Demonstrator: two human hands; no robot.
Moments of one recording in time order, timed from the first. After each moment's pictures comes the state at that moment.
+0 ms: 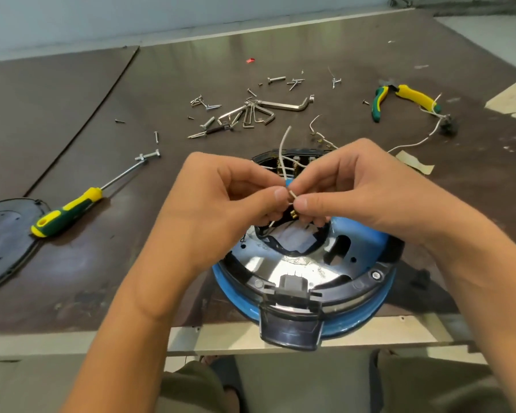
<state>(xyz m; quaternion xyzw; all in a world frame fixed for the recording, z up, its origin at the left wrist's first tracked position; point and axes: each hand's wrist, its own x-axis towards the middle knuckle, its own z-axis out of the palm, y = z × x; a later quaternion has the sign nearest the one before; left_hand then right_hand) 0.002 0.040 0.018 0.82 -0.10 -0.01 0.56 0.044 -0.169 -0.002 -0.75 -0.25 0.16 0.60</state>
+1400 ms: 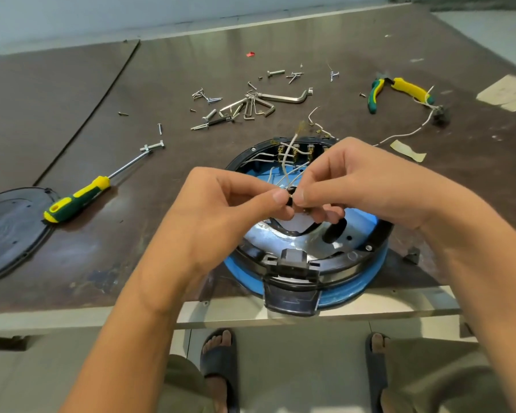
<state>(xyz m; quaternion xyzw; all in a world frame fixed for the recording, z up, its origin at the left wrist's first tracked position) -0.028 0.043 0.015 0.80 -0.07 -0.06 0.60 0.024 -0.159 0.018 -0.79 -0.22 0.22 0.53</state>
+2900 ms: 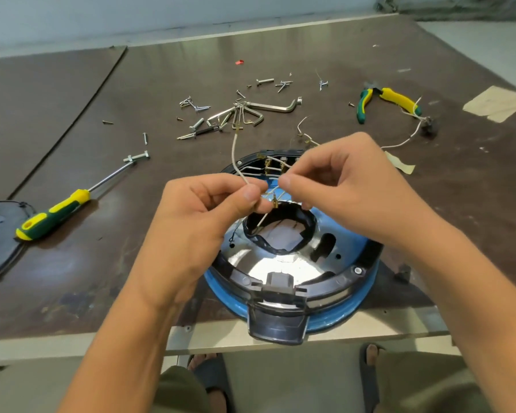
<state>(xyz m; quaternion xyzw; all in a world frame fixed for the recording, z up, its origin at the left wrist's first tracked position) -0.004 0.041 -0.008 0.72 -0.06 0.01 0.69 0.032 -0.160 0.006 -0.85 -0.21 -0.04 0.48</state>
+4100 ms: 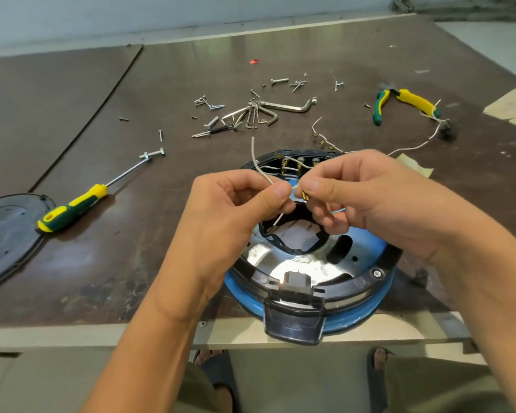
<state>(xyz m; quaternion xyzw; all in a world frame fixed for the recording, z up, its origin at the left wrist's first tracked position) -0.001 0.034 -0.007 0.69 -0.07 -0.01 0.72 0.028 -0.163 0.010 -0.70 -0.15 0.24 0.66</state>
